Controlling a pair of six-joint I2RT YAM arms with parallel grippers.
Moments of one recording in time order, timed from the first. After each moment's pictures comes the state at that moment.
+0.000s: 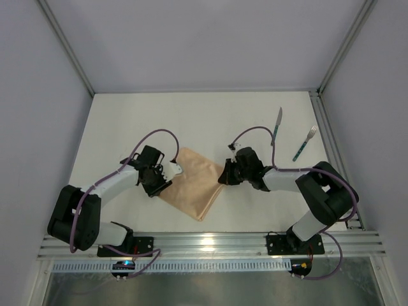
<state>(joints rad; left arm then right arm) -0.39 1.37 0.70 -0.62 0.17 0.65 0.61 1.58 0.61 0.26 -0.28 0.54</state>
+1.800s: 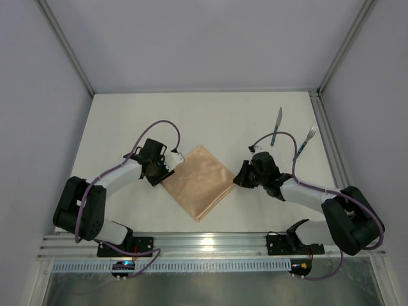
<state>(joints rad) -0.38 1.45 0.76 -0.47 0.07 0.62 0.49 1.32 0.42 0.17 -0.19 0.66</state>
